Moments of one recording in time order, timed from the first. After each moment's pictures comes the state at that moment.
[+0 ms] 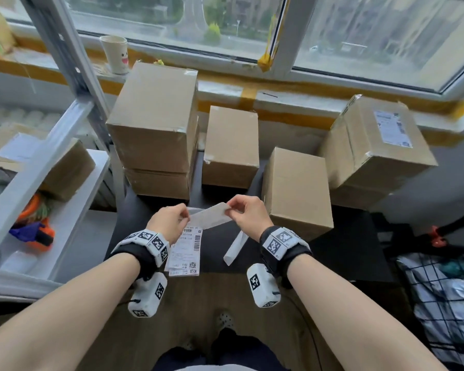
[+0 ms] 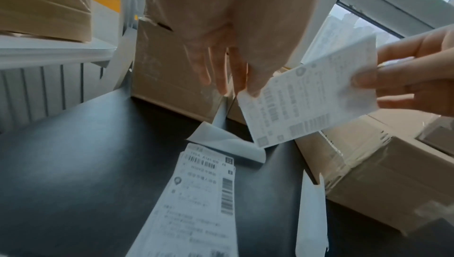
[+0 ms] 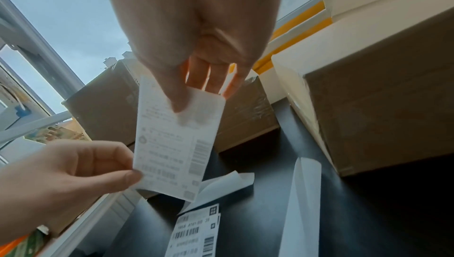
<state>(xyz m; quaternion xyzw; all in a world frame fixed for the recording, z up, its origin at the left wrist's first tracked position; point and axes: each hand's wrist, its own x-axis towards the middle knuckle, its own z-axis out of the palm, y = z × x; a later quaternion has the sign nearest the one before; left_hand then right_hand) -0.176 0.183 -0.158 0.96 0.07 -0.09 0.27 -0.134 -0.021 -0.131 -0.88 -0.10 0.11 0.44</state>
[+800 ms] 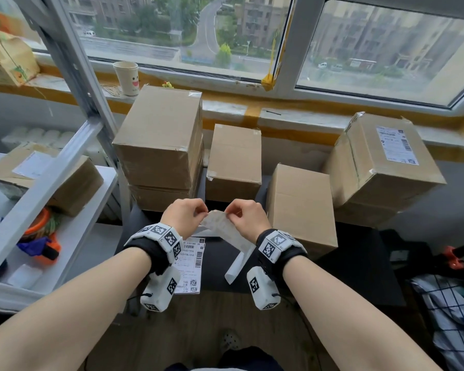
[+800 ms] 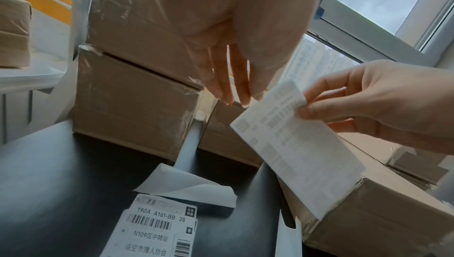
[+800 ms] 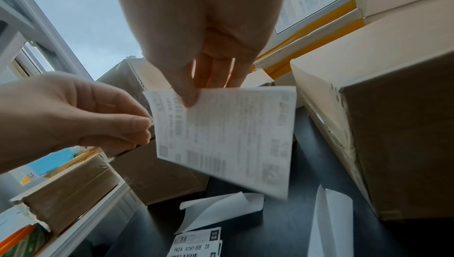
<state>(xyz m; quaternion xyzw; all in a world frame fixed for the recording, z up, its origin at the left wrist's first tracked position) -0.144 0.158 -0.114 0.96 0.04 -0.01 0.29 -0.108 -0.017 -0.115 -0.92 -0.14 0.11 0.36</state>
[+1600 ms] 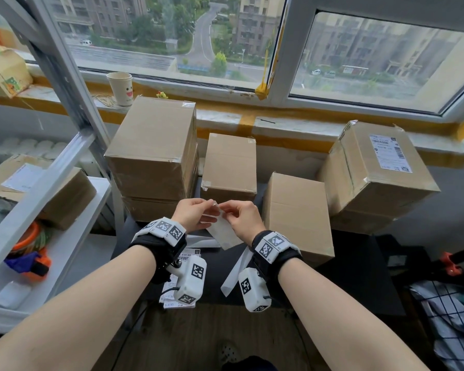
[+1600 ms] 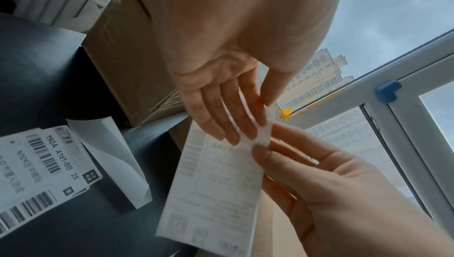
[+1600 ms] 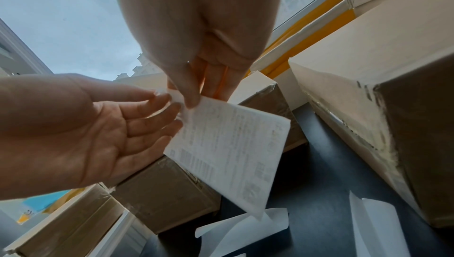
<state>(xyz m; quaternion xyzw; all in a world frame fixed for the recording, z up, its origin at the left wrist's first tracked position) -0.113 0.129 -0.090 0.66 0.23 -0.13 0.71 -0.090 -0.014 -0.114 -0.86 -0.14 0.10 0.47</state>
